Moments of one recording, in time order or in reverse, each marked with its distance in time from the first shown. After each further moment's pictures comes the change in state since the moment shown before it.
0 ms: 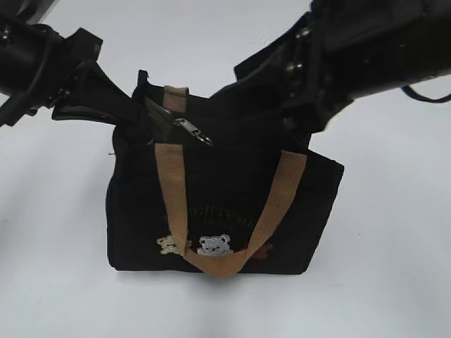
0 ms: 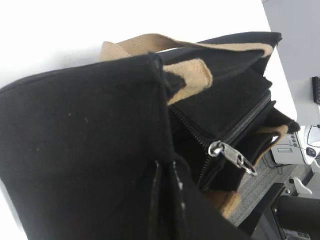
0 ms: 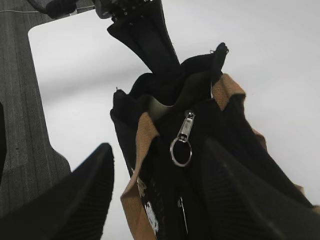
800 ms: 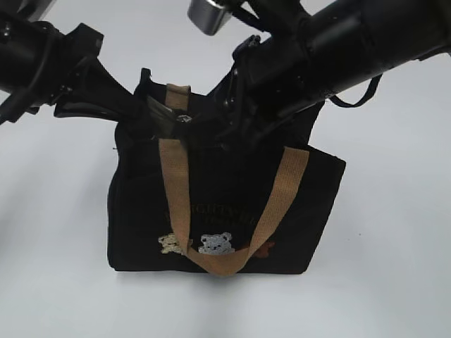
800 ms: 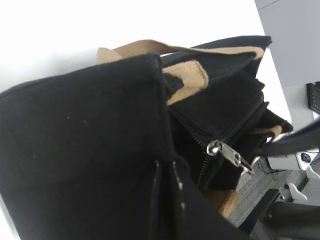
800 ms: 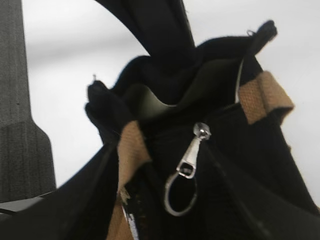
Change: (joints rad) left arm 0.000 0.000 0.000 -0.023 -0.012 0.000; right arm 0.093 0.288 -0.164 -0.113 -0.014 0.017
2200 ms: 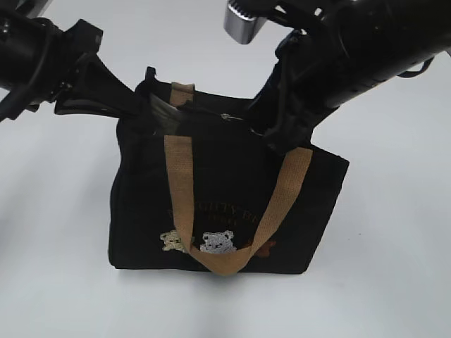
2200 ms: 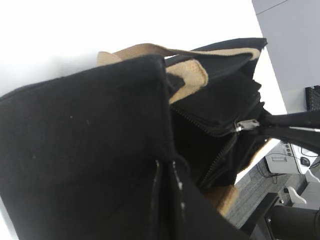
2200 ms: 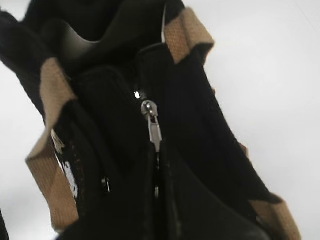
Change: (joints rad) left arm 0.000 -0.003 0.000 -0.007 -0.009 0.000; right arm 0.000 -0.051 0.000 -0.492 -0.048 0.370
